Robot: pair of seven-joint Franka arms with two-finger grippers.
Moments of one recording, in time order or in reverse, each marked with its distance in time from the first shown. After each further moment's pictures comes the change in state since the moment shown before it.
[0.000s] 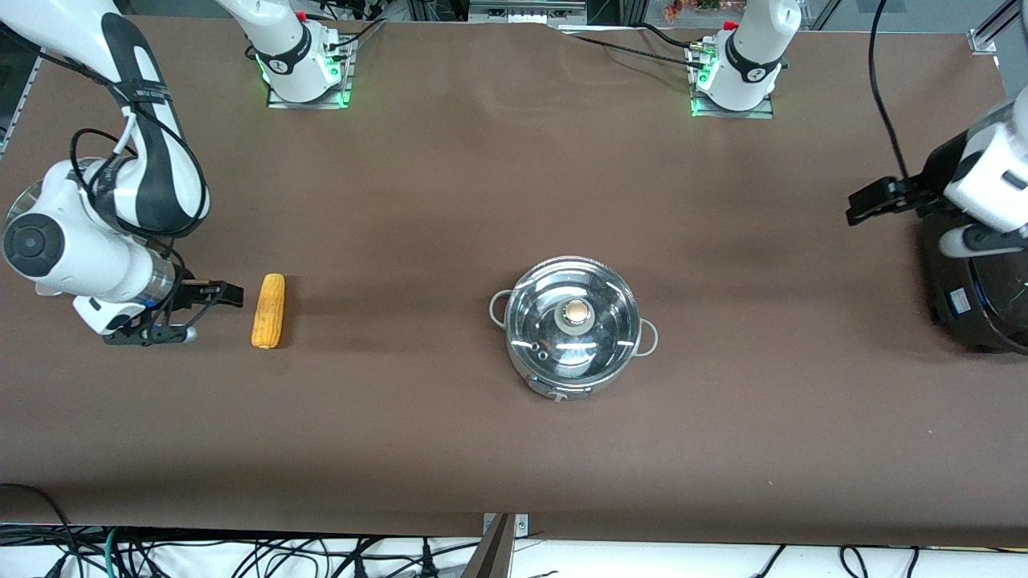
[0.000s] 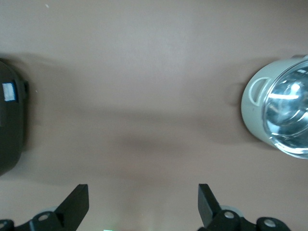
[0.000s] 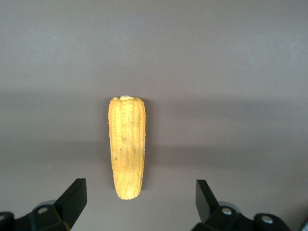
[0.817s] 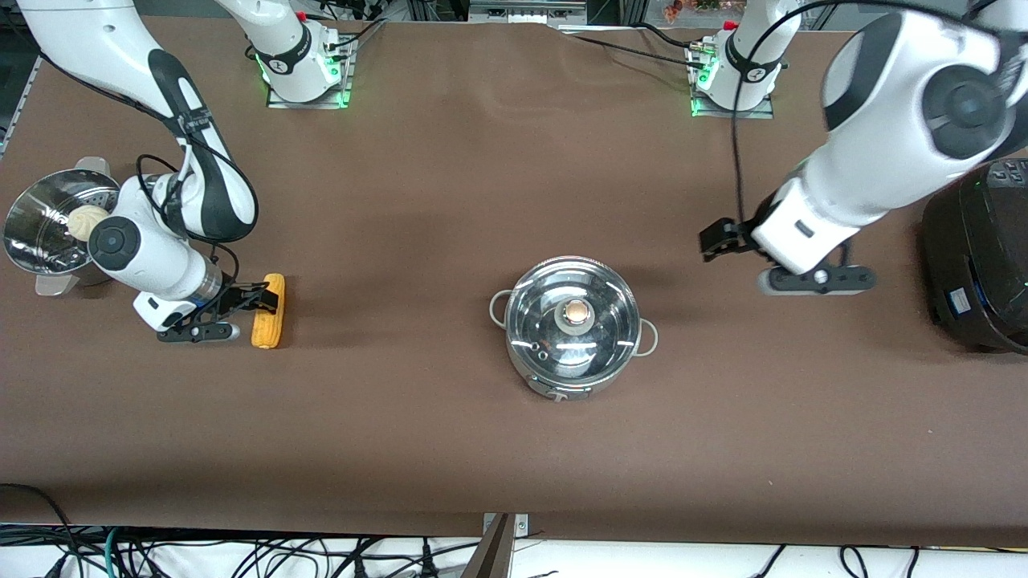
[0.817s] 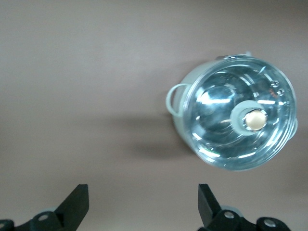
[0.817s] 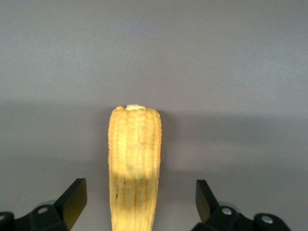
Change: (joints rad) left arm -0.149 0.122 -0.113 -0.016 -0.081 0.257 -0.156; right arm 0.023 0.079 0.003 -0.146 0.000 0.316 0.002
